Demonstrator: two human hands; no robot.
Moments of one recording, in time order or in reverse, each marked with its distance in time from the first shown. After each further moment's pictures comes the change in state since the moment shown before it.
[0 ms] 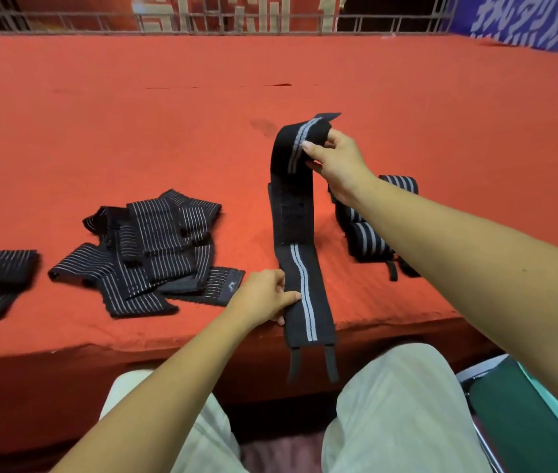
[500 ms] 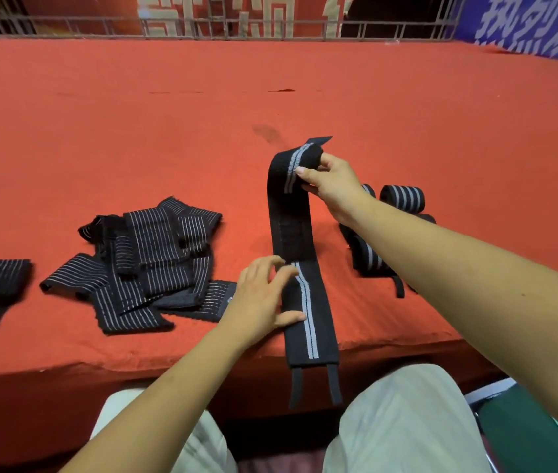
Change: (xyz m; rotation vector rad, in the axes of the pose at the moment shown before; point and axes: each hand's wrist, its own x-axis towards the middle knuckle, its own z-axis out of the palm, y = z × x) left_hand 0.026 -0.038 0.006 0.527 0.382 0.468; right_hand 0.009 0.026 0.005 -0.073 -0.051 0.066
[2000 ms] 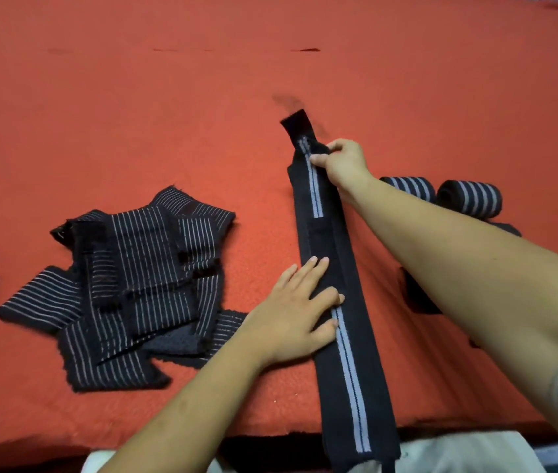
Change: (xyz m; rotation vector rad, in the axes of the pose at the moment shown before) left_hand 0.049 -0.036 0.021 -0.059 -0.349 0.100; right_hand 0.144 0.087 0.030 -0.242 0.201 0.198
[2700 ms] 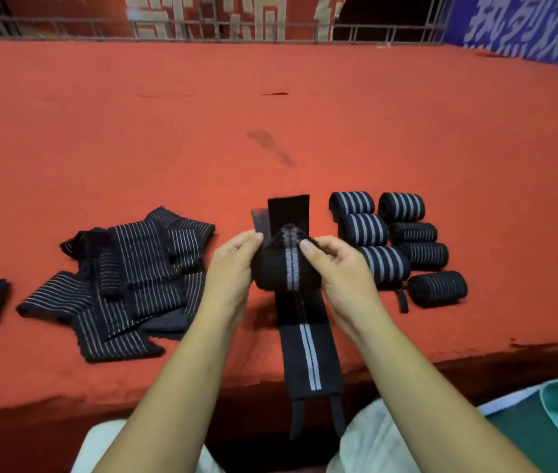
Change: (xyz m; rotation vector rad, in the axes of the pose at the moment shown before) left_hand -0.014 0.058 -0.083 -1.448 0.706 -0.439; right_hand -0.269 0.004 -0.077 0.404 -0.115 -0.129
